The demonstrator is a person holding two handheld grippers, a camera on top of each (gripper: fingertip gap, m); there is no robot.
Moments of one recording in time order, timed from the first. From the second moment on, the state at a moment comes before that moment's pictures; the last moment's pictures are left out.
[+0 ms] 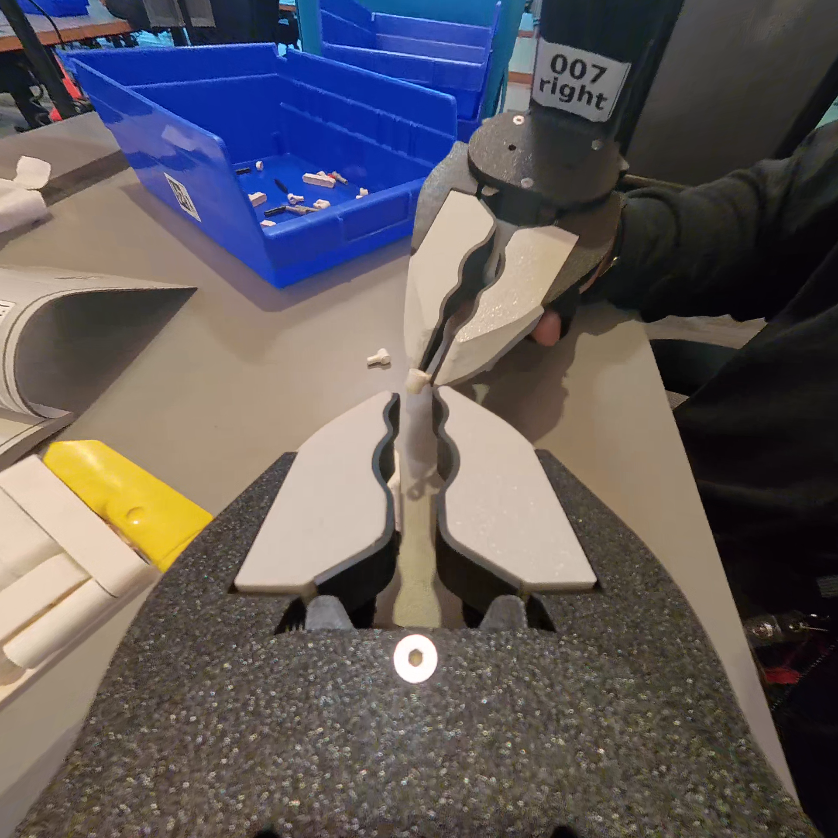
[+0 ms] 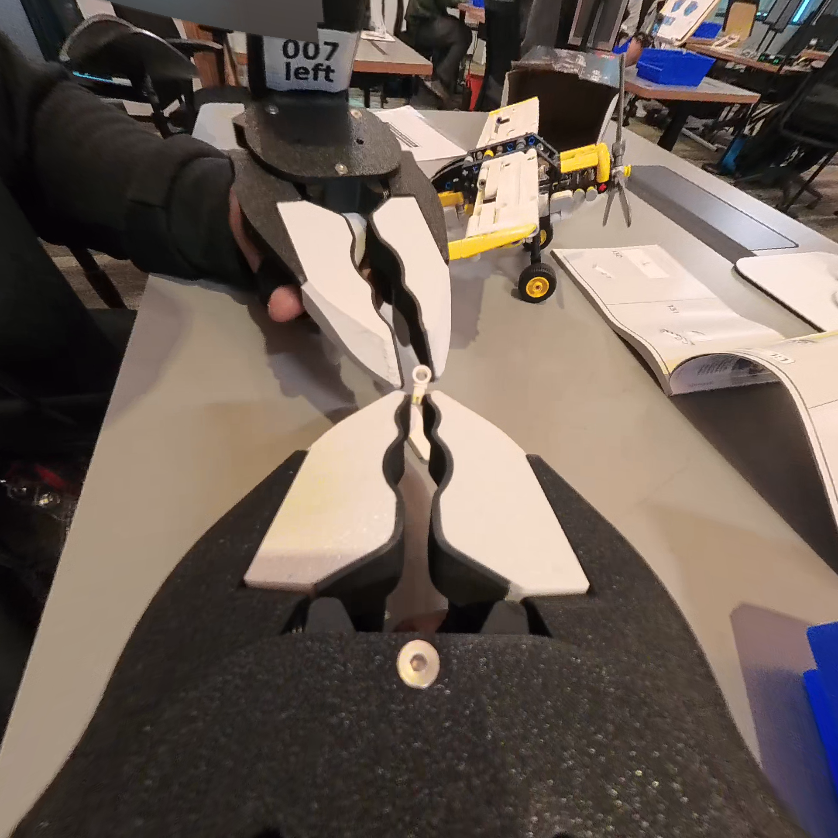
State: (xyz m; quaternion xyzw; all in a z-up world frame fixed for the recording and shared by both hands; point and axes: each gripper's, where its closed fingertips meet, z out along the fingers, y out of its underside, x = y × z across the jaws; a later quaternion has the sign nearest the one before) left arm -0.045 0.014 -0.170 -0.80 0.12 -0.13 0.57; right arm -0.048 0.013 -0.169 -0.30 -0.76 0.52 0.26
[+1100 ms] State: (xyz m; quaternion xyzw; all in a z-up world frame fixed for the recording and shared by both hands) left arm -0.055 0.021 -0.158 -0.78 0.09 -0.10 0.61; right arm -0.065 0.019 -0.153 -0.39 -0.68 0.57 0.24
